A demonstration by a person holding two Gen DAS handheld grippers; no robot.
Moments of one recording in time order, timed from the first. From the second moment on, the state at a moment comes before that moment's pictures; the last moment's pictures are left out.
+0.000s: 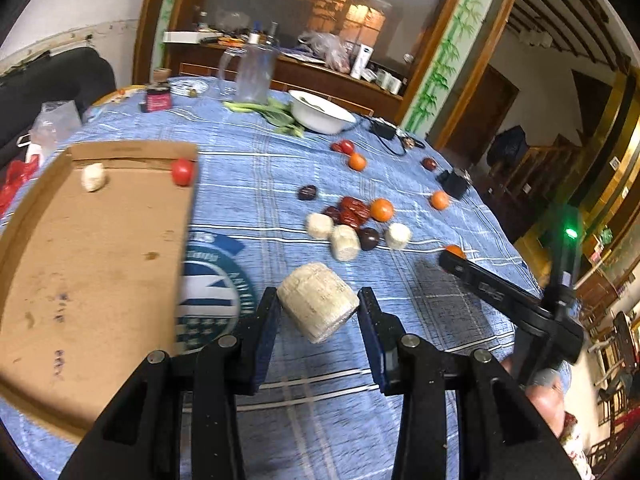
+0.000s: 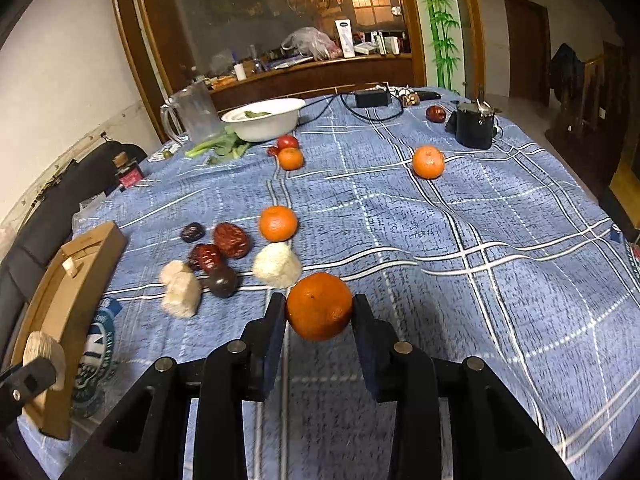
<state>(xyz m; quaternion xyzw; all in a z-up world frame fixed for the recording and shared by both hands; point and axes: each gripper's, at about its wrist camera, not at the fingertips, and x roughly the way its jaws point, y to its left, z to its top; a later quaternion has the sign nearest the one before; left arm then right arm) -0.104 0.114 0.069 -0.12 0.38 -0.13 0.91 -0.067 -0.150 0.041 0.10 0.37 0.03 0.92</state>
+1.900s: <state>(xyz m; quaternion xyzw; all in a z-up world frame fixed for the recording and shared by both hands) 0.025 0.325 0.034 -0.21 0.46 0.02 0.86 0.023 0.132 0.062 -0.05 0.40 0.25 0.88</state>
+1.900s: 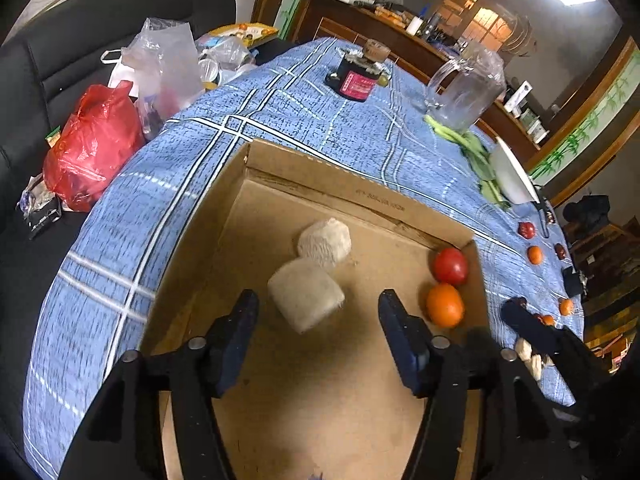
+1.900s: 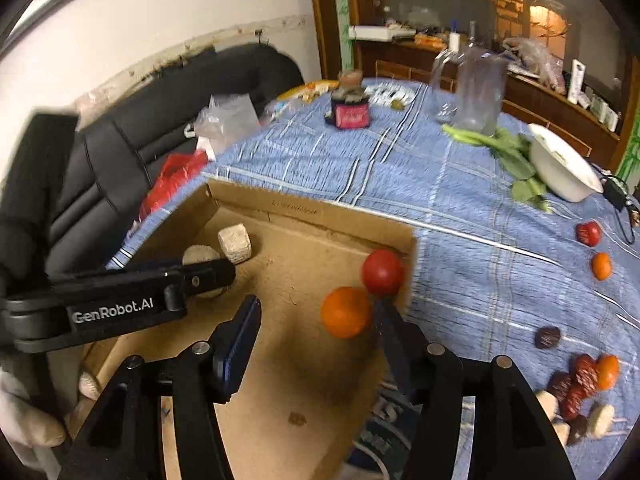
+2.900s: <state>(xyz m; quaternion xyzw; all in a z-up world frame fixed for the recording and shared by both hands) -0.104 0.224 0.128 -0.07 0.32 0.01 0.94 -0.103 -0.079 0.066 0.16 0.38 0.14 0.90</state>
